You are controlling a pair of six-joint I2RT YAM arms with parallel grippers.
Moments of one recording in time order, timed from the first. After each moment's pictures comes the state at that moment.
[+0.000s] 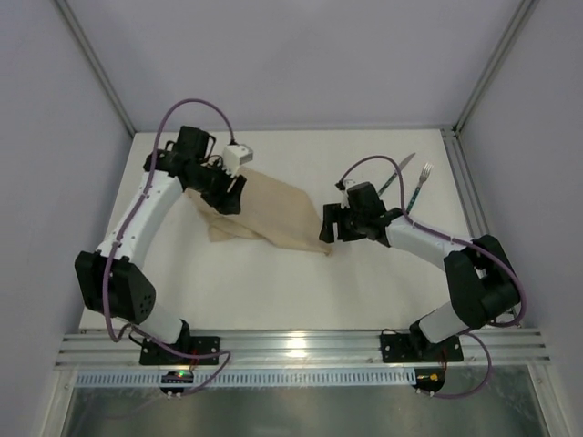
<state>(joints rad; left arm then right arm) -0.36 1.57 1.58 -1.06 0.46 0.46 0.47 1.50 0.85 -0.20 -0.18 0.34</state>
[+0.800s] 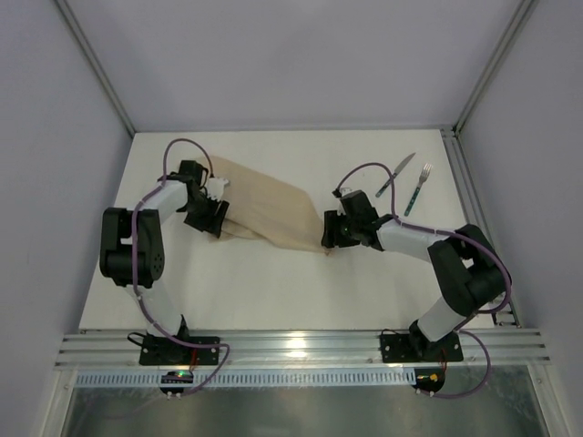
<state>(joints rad) -0.07 1.82 1.21 -0.71 0.21 0.34 0.51 1.60 0.79 -0.10 -0.11 0.38</state>
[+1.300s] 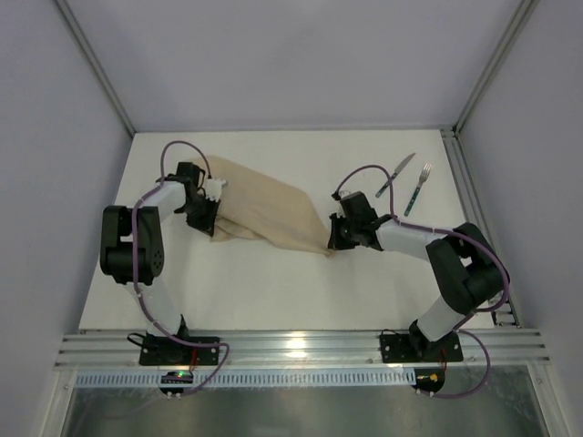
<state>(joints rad) -0.05 1.84 1.19 -0.68 0.25 0.33 0.51 1.62 0.80 -0.11 -0.14 0.38</state>
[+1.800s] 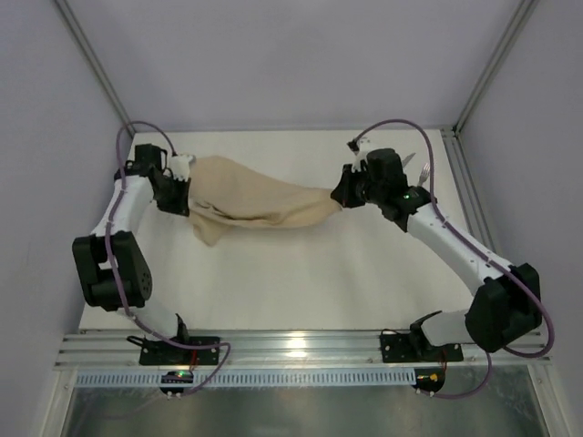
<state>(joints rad) 0.11 1.68 1.27 -0.81 0.32 0.34 0.43 1.39 1.06 -0.29 -0.22 0.29</state>
